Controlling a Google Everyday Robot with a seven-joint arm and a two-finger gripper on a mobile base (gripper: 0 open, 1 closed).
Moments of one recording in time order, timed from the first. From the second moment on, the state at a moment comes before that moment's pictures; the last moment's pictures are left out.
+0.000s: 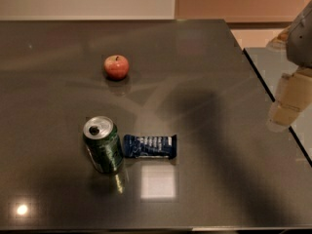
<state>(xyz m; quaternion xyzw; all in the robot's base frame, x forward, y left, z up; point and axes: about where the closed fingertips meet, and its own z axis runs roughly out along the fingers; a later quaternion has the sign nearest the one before) 0.438 -0.217 0.976 -0.60 0.78 -0.03 0.16</state>
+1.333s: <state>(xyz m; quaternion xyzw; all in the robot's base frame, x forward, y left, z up) 0.457 -0.117 0.955 -0.65 0.73 0.05 0.21</state>
